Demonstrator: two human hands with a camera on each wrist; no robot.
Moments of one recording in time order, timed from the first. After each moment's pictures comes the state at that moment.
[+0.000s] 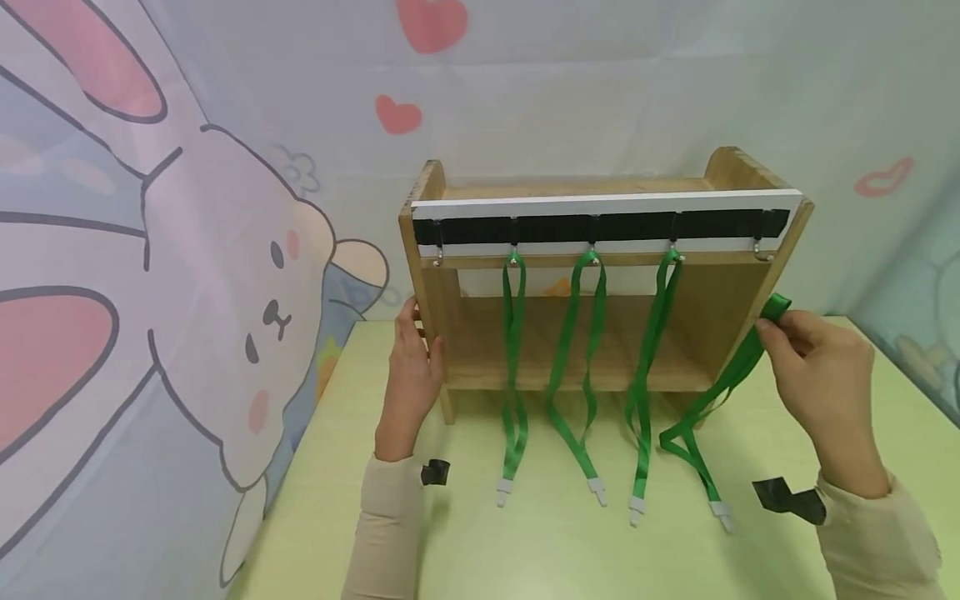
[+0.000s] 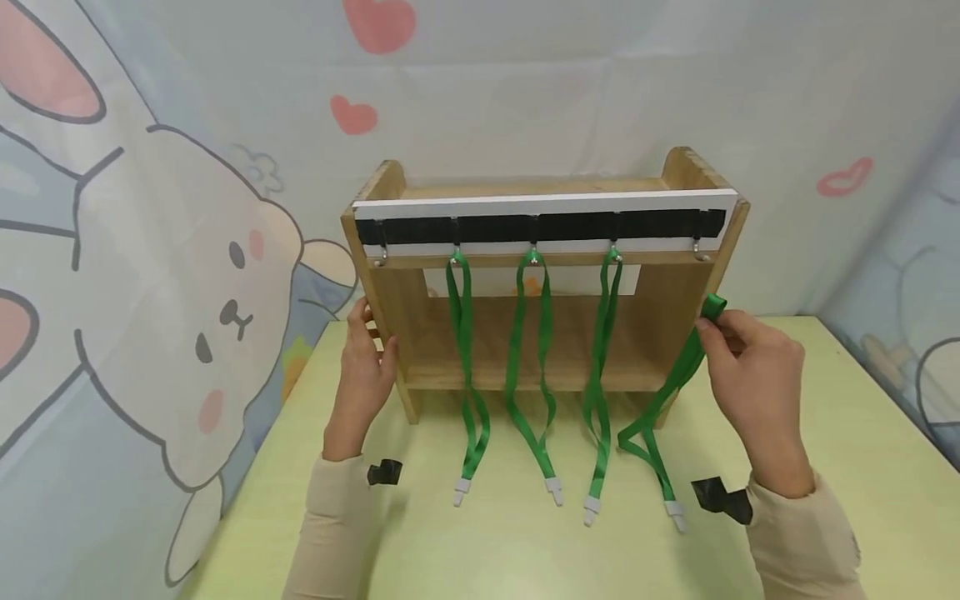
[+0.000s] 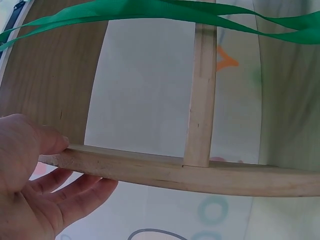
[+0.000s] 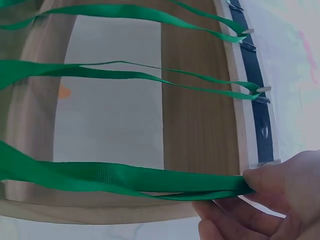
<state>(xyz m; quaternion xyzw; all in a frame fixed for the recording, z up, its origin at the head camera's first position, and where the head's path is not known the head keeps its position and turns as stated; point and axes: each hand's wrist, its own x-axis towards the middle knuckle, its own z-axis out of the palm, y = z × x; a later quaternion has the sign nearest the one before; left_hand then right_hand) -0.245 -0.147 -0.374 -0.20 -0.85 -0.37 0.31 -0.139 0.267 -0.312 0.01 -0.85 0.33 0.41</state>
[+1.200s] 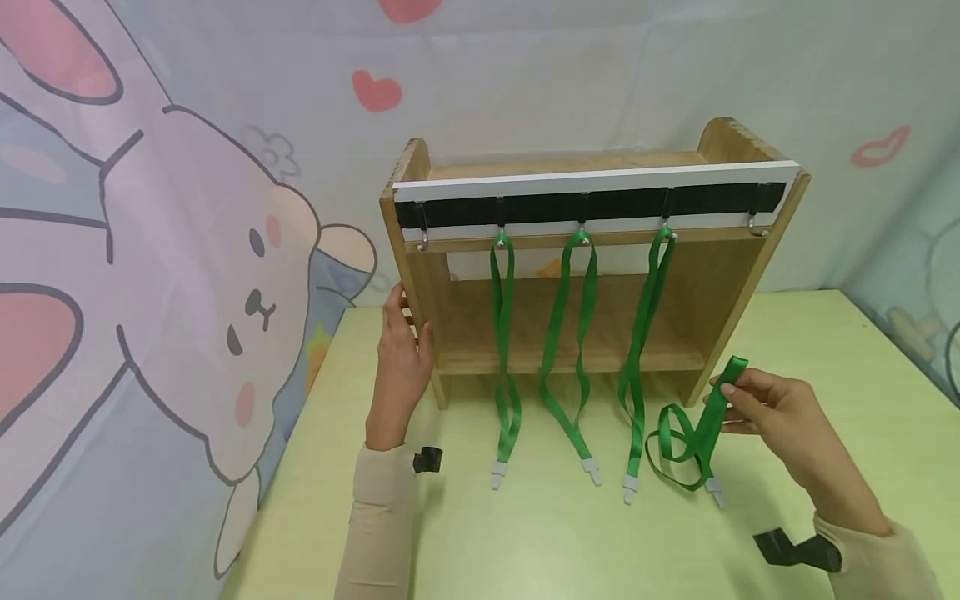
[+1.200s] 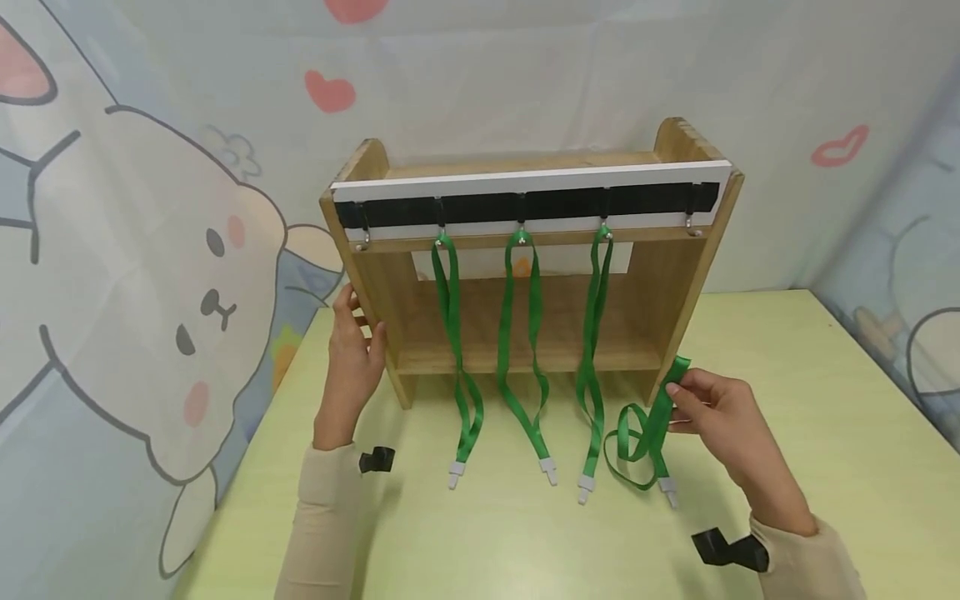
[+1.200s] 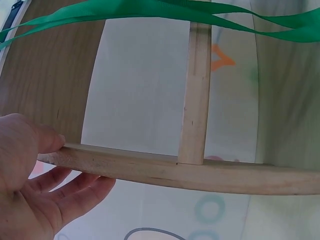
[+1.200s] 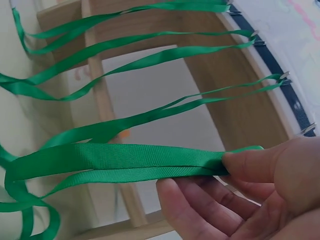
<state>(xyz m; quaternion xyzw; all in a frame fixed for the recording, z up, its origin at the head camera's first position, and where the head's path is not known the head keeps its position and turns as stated) -0.246 -0.147 -0.378 -0.20 -0.85 -0.38 0.30 -0.113 0.287 -0.385 0.07 -0.80 0.59 0.07</state>
